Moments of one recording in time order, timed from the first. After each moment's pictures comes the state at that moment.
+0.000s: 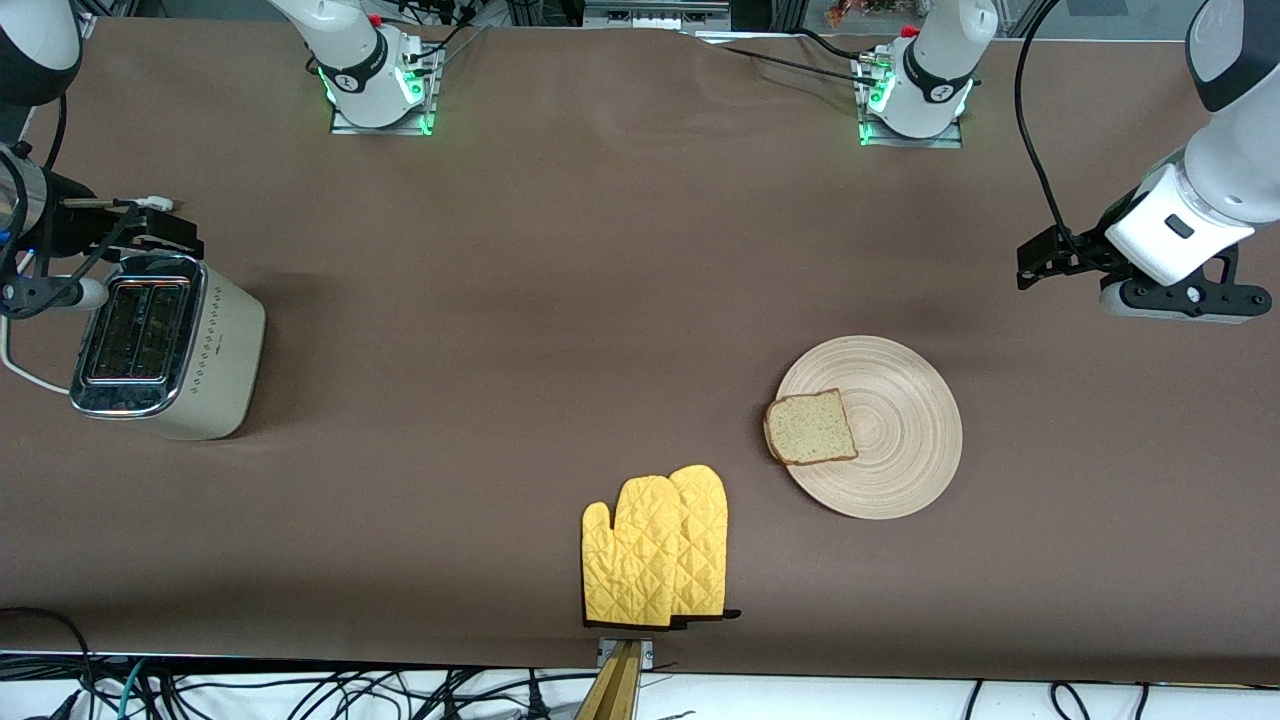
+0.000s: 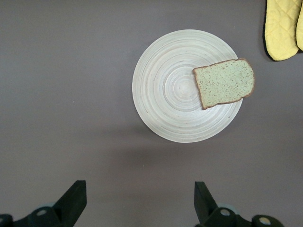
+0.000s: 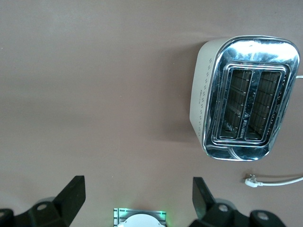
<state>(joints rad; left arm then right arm) -0.07 0.05 -0.01 -1.67 -0.01 1.67 -0.03 -0.03 0.14 0.03 -1.52 -0.01 1.44 -0.05</state>
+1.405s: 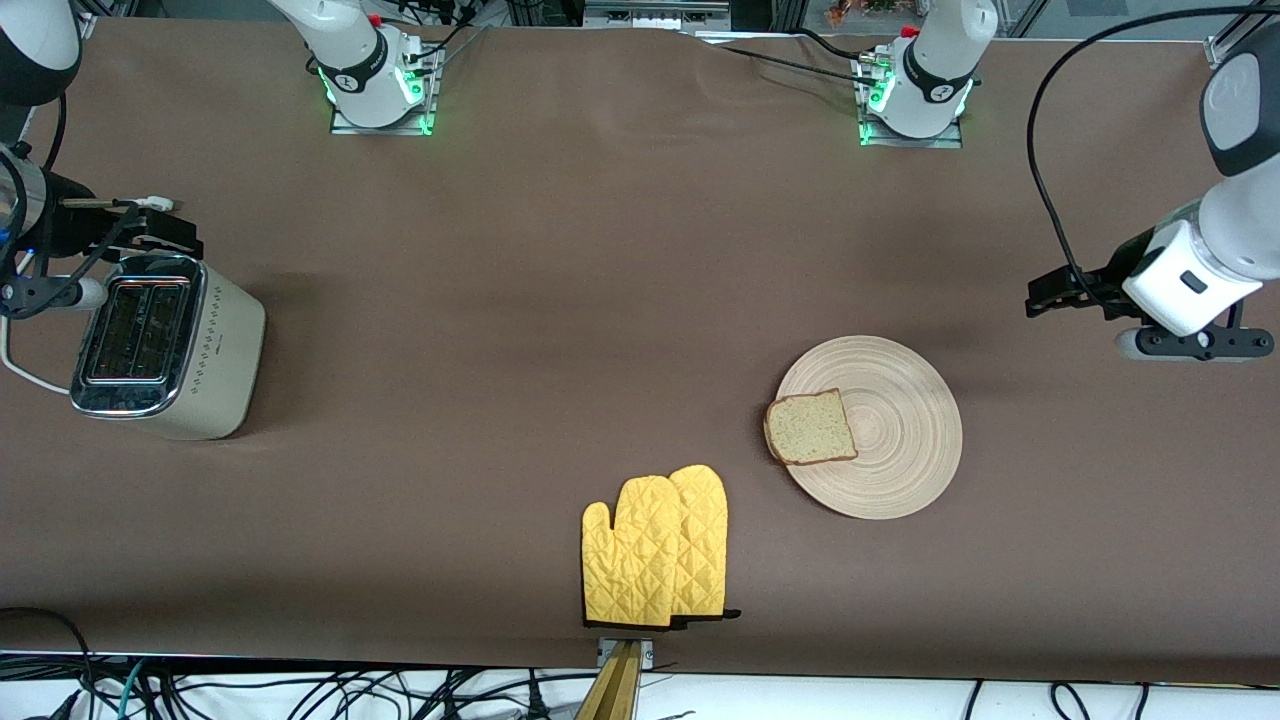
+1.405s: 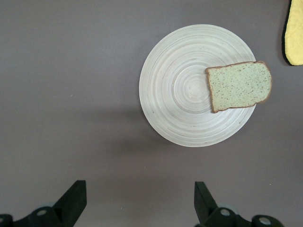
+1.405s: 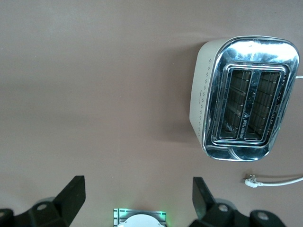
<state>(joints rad) 0.01 0.16 0.00 -1.63 -0.07 1.68 0.01 -0.03 0.14 0.03 -1.51 -0.01 1.45 -0.05</state>
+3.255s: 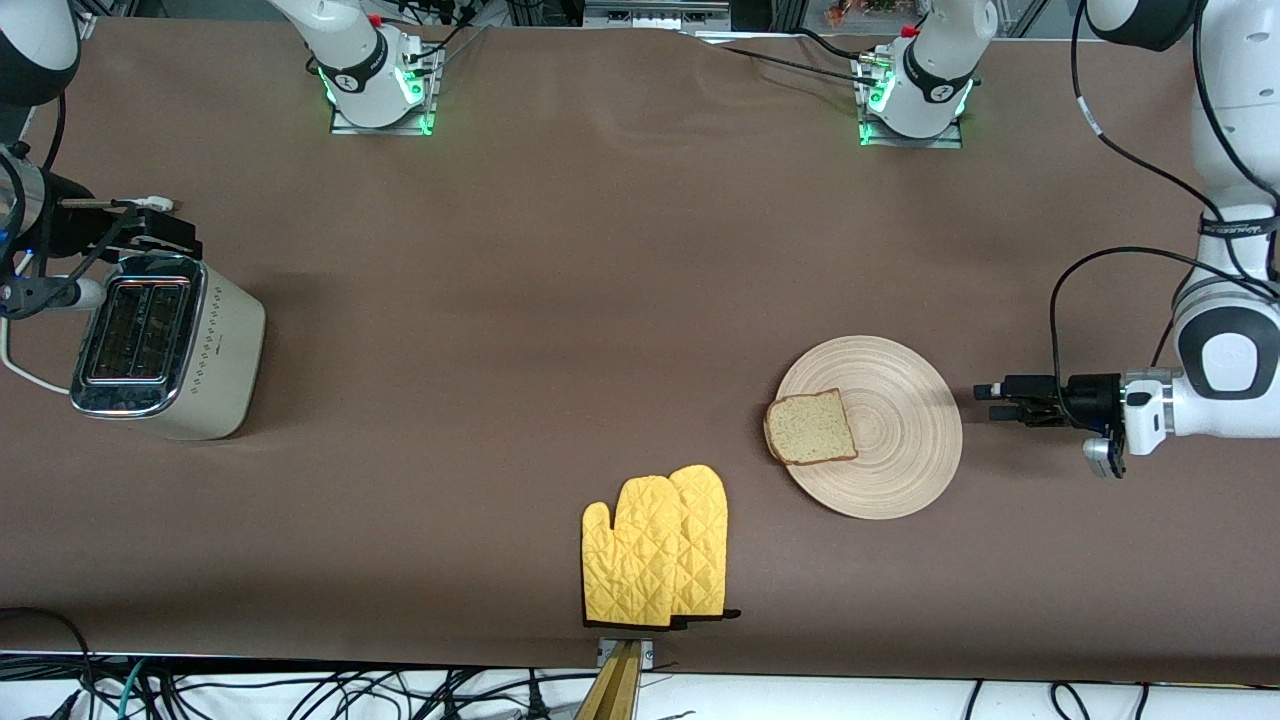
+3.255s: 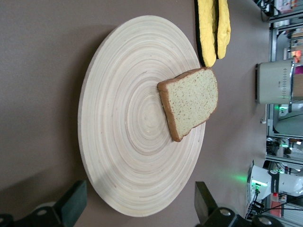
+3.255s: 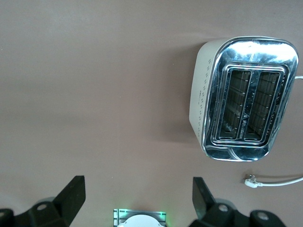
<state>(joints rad) 0.29 0.76 0.00 -1.53 -0.81 1.70 0.85 -0.03 0.14 0.03 -1.51 -0.01 1.45 -0.05</state>
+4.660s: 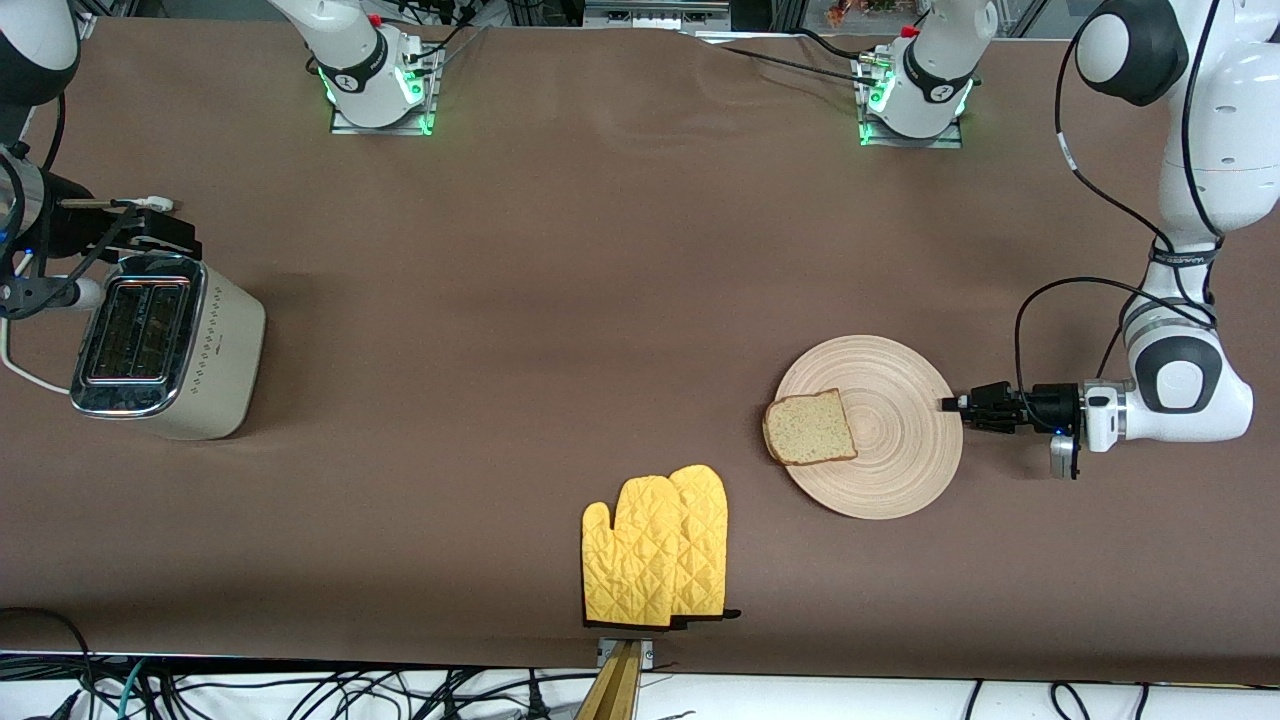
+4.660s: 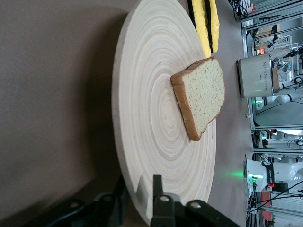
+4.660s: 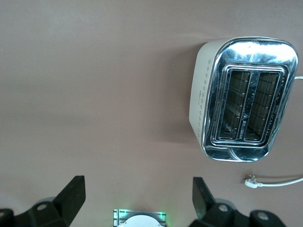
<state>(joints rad) 0.31 0.89 0.00 -1.51 -0.90 1.70 1.05 -0.03 0.14 0.03 -1.51 -0.01 1.45 -0.05</state>
